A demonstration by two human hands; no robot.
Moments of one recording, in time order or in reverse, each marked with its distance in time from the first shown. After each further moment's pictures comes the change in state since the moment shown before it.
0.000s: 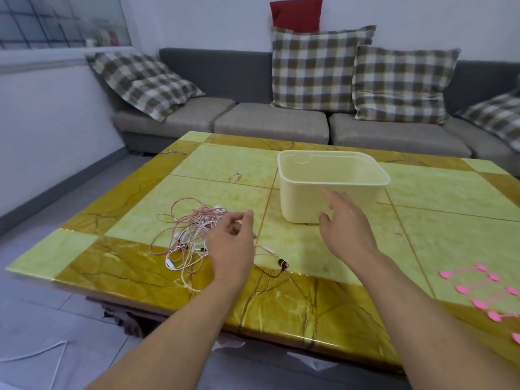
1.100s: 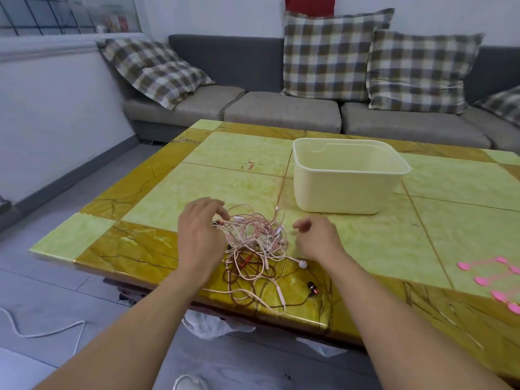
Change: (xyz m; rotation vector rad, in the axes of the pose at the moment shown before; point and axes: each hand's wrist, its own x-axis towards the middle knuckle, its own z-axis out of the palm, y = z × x) left_hand 0.042 -0.025 -0.084 0.717 -0.091 0.523; right_hand -0.014 -0.026 0.082 0.239 -0.227 0.291
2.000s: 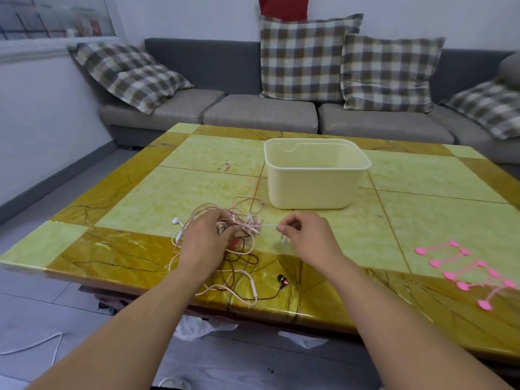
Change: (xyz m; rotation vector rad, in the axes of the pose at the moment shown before) left_hand -0.009 0.039 0.027 -0.114 -0.209 -0.111; right_hand -0.032 0.011 -0.049 0.008 -0.004 -0.139
